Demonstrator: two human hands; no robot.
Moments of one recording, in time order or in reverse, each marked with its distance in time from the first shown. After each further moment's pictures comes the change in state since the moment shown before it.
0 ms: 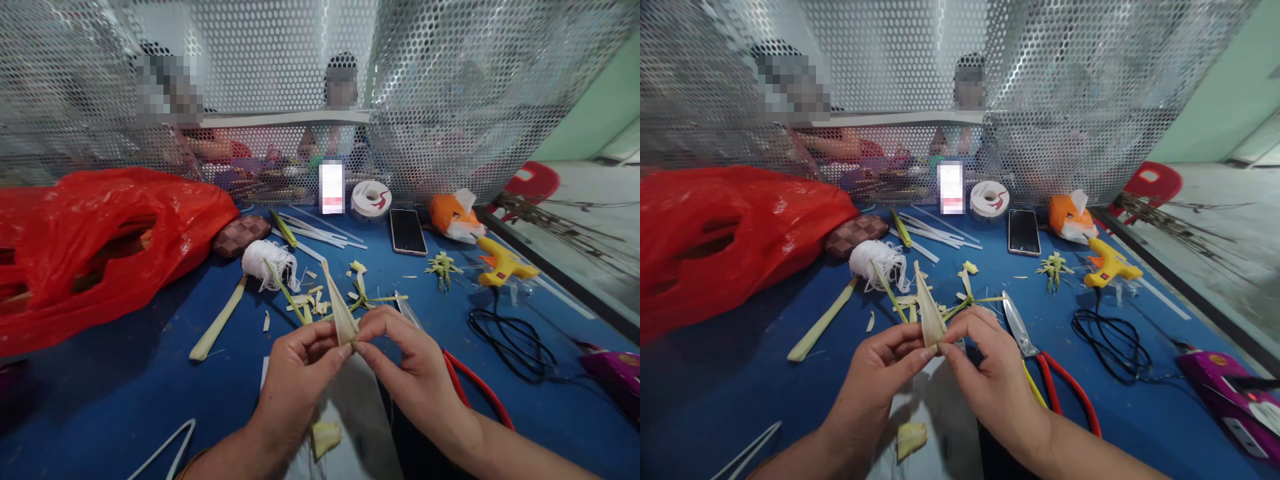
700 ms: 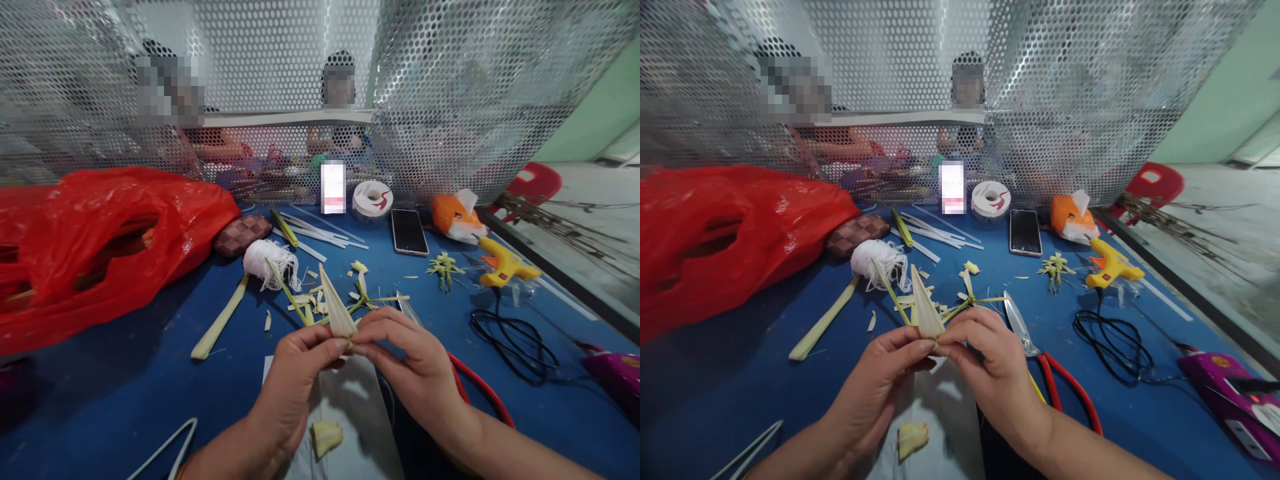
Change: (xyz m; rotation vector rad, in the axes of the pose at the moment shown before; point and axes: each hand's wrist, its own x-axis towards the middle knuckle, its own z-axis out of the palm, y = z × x) left_hand 0.003 0.000 -0.002 -0.116 0.033 -0.118; right_hand 0.001 0.007 -0.002 -0.001 -0.005 -0.118
